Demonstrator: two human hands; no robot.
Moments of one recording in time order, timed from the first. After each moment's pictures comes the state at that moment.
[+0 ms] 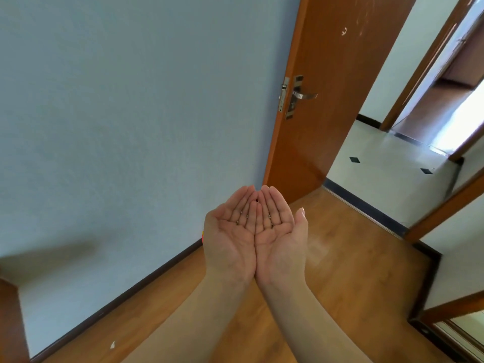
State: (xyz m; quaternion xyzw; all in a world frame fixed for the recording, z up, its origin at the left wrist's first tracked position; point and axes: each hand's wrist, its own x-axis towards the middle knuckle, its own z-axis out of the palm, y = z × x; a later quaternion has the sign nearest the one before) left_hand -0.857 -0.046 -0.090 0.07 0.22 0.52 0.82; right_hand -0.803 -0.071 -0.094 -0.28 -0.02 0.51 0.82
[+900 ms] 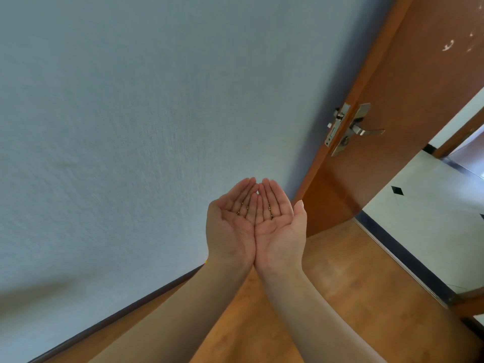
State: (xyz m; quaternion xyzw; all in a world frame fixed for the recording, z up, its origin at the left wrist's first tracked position) left_hand -0.760 0.246 -0.120 0.02 0.20 0.61 0.77; right_hand -0.706 0.226 -0.117 -0.28 -0.03 0.56 0.78
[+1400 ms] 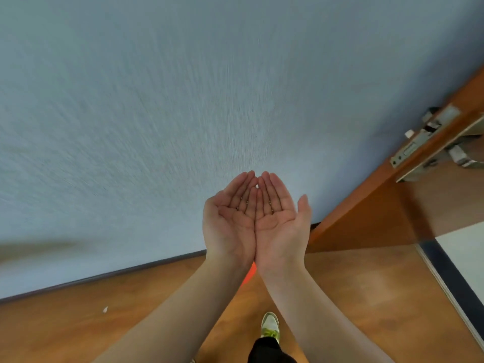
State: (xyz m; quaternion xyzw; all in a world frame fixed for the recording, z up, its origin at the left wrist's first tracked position) left_hand -0.658 0.380 -0.173 -0.04 0.30 0.69 0.65; right_hand -0.595 0.381 -0.183 -0.28 -0.04 0.70 0.65
